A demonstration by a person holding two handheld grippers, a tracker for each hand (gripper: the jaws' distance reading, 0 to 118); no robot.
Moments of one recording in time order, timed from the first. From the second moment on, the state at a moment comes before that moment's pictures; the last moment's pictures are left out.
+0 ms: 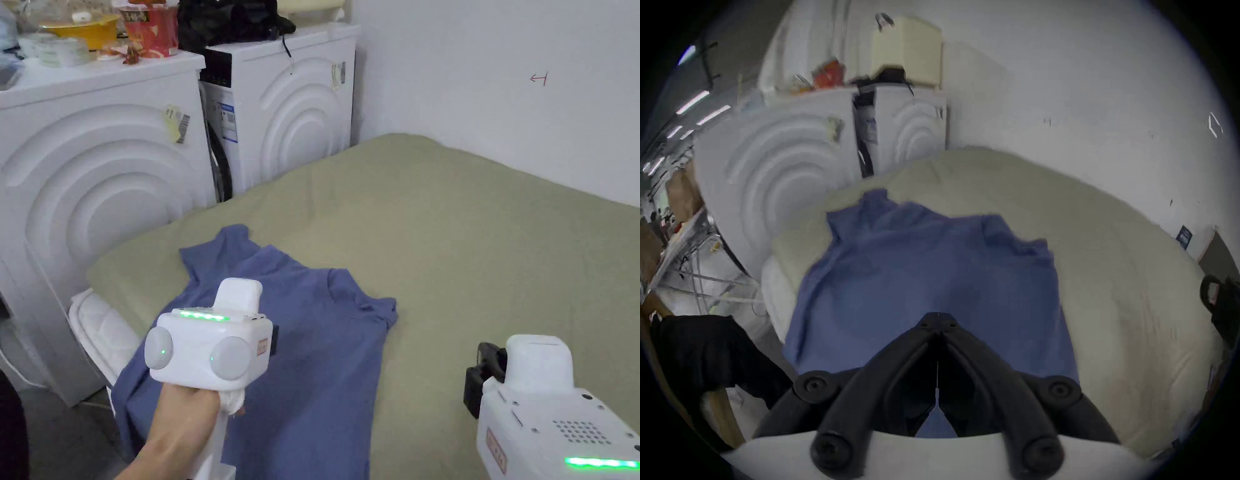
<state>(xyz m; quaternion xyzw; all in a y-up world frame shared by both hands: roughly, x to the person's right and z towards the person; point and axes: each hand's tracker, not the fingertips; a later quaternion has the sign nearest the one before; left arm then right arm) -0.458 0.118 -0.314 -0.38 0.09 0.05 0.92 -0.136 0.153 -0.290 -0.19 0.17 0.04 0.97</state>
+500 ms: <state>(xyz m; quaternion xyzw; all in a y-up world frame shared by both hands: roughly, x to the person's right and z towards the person) -0.428 0.092 -0.353 -0.49 0.07 0.03 0.87 -0.118 0.113 -0.299 -0.23 0.15 0.05 0.96</state>
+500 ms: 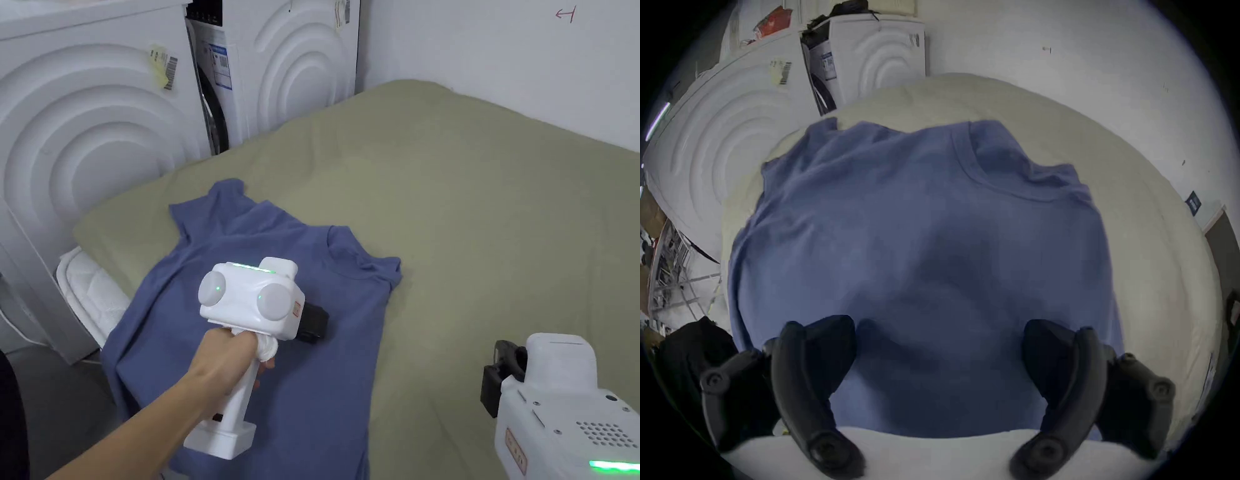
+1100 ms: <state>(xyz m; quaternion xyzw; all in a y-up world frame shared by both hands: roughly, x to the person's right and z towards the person) -0.332 0.184 -0.332 -0.38 -0.01 -0.02 0.92 0.033 0.162 -0.224 -0.21 0.03 0.02 0.98</state>
